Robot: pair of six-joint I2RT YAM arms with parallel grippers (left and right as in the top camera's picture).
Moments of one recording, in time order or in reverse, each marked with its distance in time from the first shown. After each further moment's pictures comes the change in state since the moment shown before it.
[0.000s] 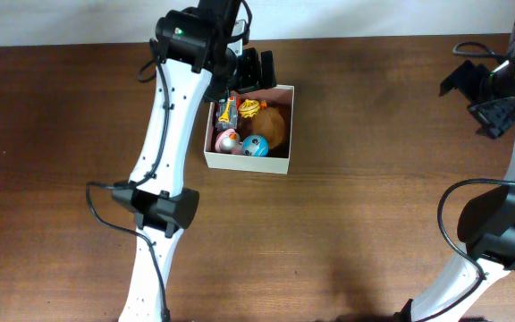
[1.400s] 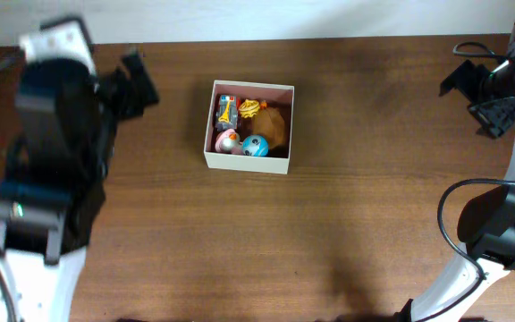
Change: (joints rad) left arm 0.178 -1.249 -1.382 0.912 -0.588 0.111; right arm 0.000 0.000 0.000 0.000 0.000 0.000
